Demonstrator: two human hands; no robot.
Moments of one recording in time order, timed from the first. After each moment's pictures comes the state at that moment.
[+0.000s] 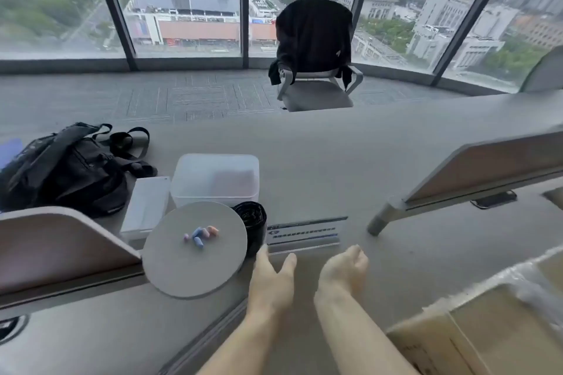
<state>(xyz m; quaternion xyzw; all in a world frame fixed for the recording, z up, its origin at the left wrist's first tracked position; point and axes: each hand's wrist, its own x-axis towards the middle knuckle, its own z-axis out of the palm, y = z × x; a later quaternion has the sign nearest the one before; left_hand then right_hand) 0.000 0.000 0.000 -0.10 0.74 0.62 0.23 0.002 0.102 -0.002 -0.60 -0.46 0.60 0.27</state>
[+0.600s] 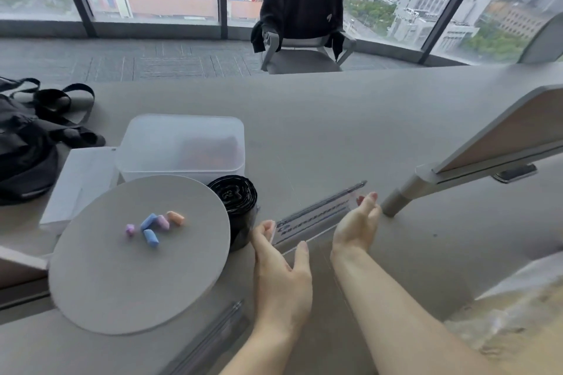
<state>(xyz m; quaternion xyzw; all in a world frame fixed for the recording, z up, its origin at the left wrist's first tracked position) -0.026 0.036 -0.092 -0.03 0.74 0.65 0.16 -0.073 0.169 -0.104 -0.52 -0.51 0.60 0.34</state>
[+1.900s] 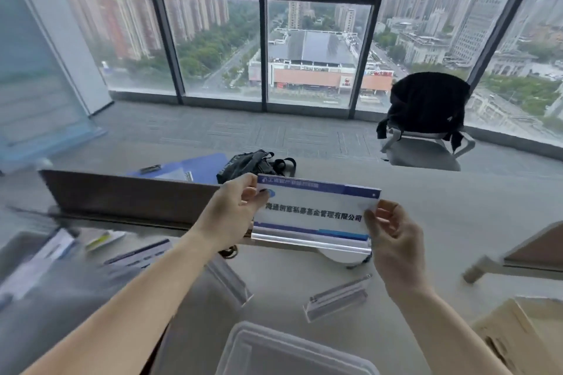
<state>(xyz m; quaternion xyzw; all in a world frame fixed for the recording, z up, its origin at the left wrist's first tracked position) 0.090 -0.360 0.288 0.03 0.85 0.53 0.00 0.118 -0.096 0.246 -0.10 -0.76 0.61 0.18</state>
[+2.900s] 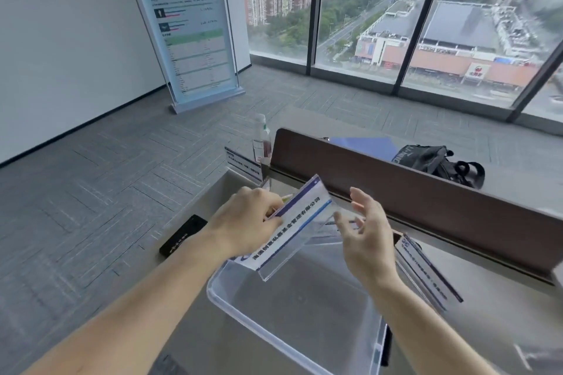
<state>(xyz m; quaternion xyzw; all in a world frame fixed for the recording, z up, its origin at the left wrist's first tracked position) 0.219 -0.825 0.266 -0.05 0.97 0.24 -0.01 0.157 -0.619 0.215 0.07 -0.84 0.54 0.01</state>
